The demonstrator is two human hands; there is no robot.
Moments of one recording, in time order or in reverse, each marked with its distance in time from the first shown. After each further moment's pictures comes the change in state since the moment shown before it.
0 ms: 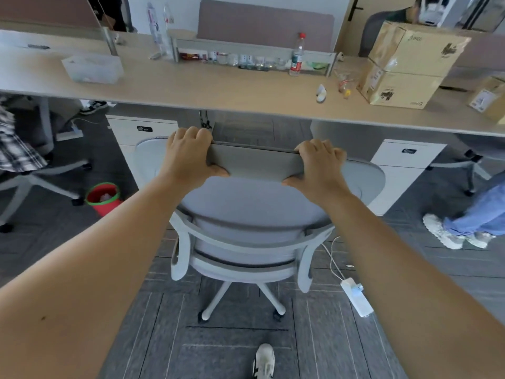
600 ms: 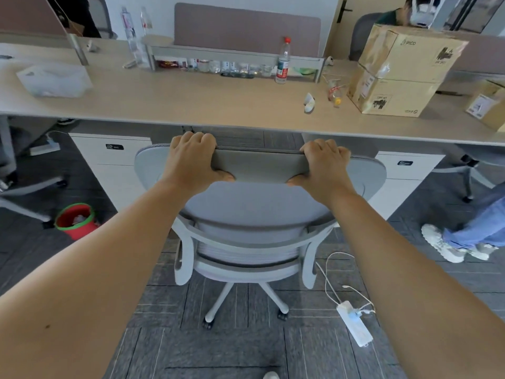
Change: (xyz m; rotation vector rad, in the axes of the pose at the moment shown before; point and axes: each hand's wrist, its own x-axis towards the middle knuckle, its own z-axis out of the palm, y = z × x) left_hand 0.125 0.047 0.059 0.032 0.023 0.100; right_hand 0.110 0.094 0.013 -0.025 0.000 0.050
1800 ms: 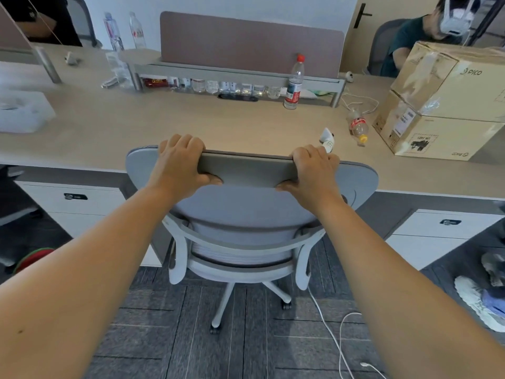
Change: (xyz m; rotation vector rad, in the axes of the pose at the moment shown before) left_hand 0.292 -0.060 0.091 -0.015 0.031 -0.019; right_hand 0.304 0.058 0.077 0.012 0.000 -0.069
